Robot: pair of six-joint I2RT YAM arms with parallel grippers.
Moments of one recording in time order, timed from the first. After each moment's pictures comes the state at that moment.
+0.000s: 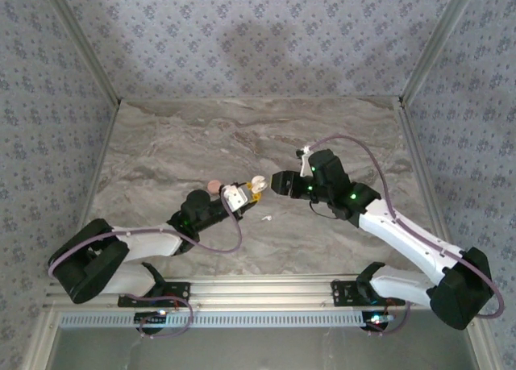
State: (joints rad) left arm -0.81 1.31 0.34 0.88 0.18 0.27; right arm 0.67 1.12 0.86 -0.32 -0.23 0.71
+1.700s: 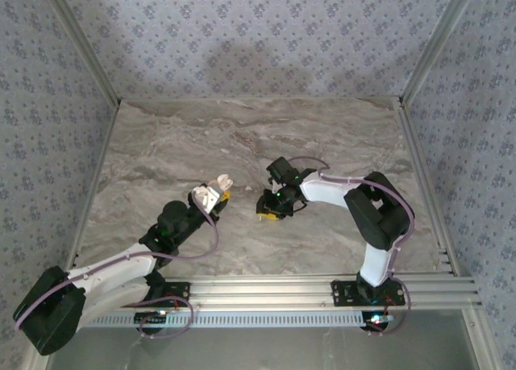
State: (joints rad) left arm -0.72 0.91 0.20 0.56 -0.05 0.16; right arm 0.69 1.81 1.03 -0.41 -0.42 0.81
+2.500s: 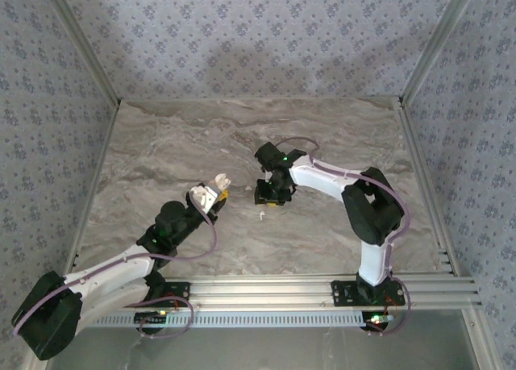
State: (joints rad) left arm -0.71 0.87 0.19 0.53 -0.05 0.16; right arm 0.72 1.89 1.33 -0.77 -0.24 0.65
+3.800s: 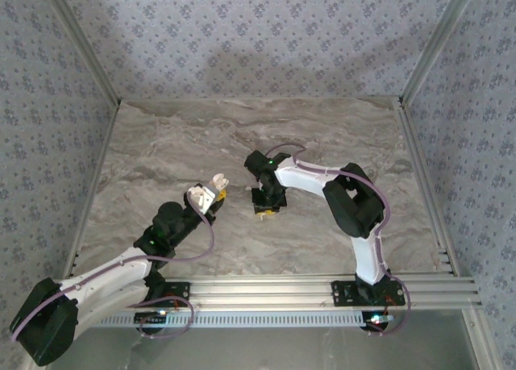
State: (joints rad) left arm -0.70 0.82 0.19 0.49 -0.05 0.16; right arm 0.77 2.02 1.41 -0.86 -0.19 0.64
